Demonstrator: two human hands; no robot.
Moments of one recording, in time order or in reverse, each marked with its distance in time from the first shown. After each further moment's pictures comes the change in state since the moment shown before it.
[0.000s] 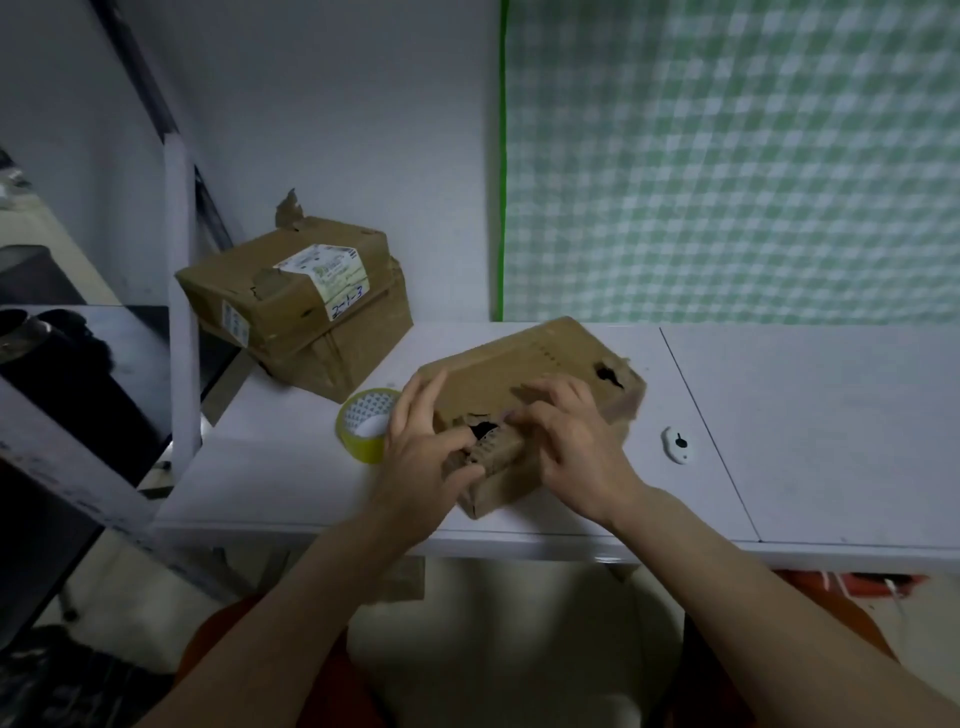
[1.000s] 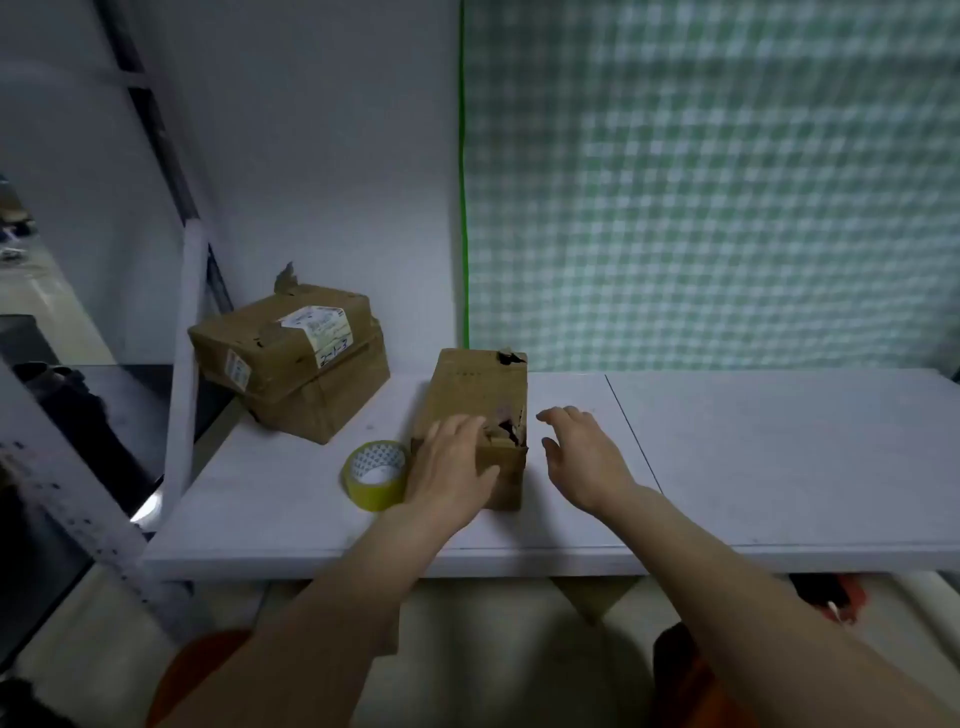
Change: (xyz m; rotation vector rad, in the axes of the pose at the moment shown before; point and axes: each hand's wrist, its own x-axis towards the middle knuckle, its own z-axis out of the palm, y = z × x) left_hand 0.018 0.082 0.007 0.146 -0.105 -0.181; right_hand -0.028 0.002 -0.057 -0.173 -0.096 0.305
